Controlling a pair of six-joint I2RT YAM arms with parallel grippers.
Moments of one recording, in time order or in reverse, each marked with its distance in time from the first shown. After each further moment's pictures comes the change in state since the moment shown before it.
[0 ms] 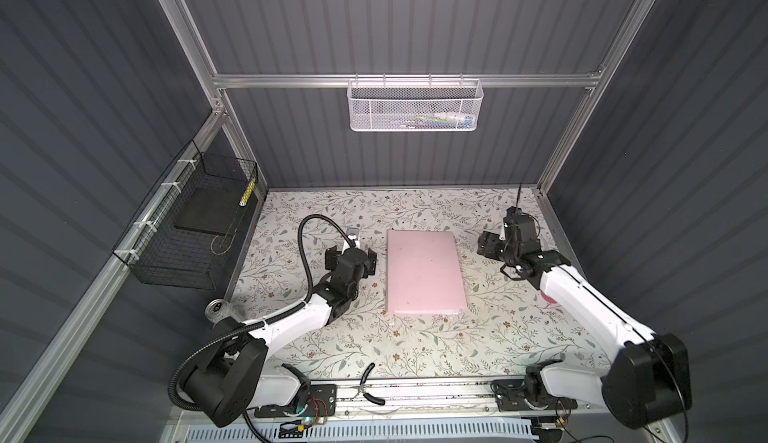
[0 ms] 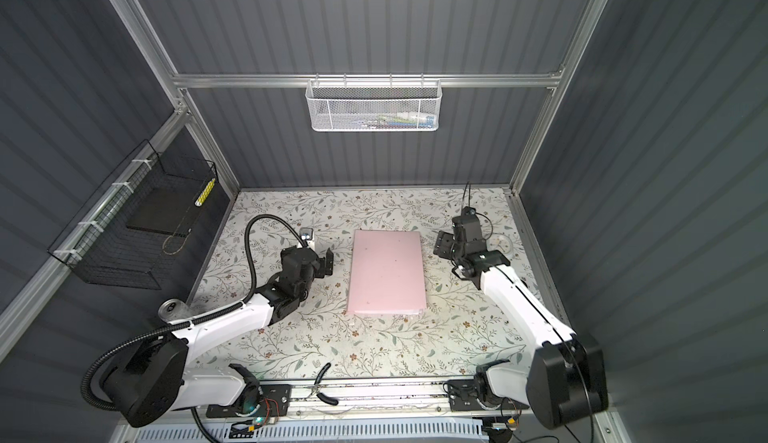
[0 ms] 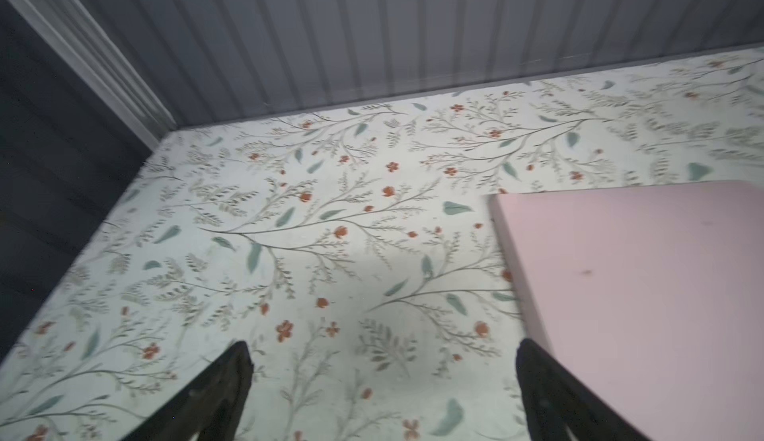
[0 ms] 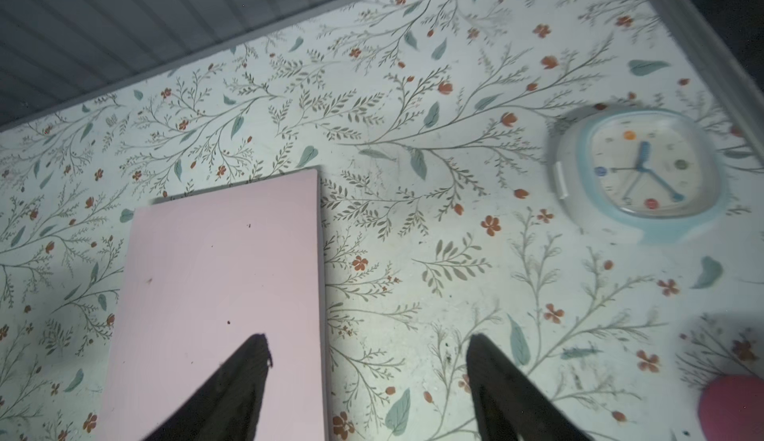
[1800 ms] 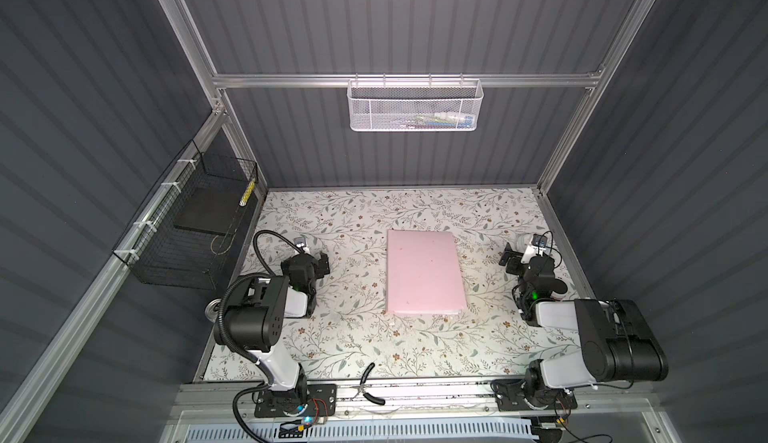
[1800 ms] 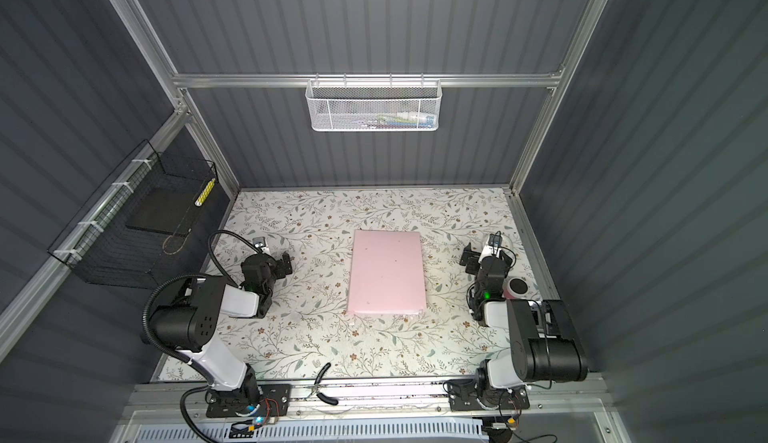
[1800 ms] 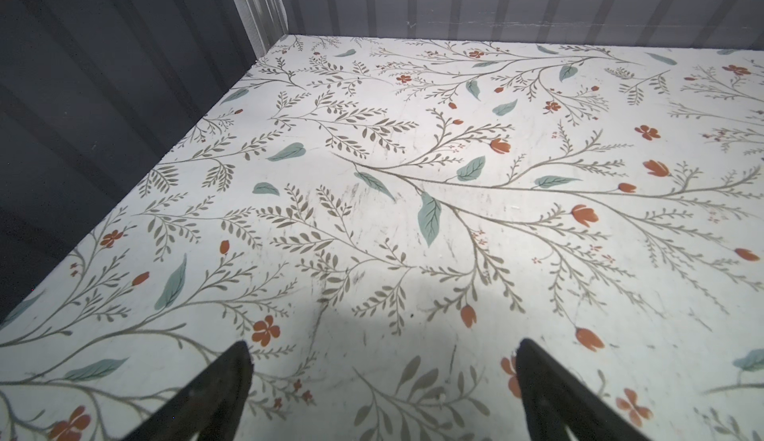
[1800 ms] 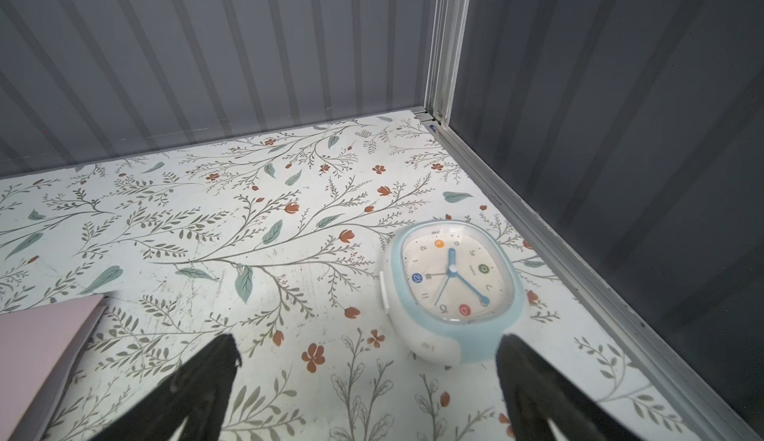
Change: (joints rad) left arm 0.515 0.370 -0.119 0.538 0.339 0.020; right arm -0.271 0.260 -0.558 1.284 0.061 -0.336
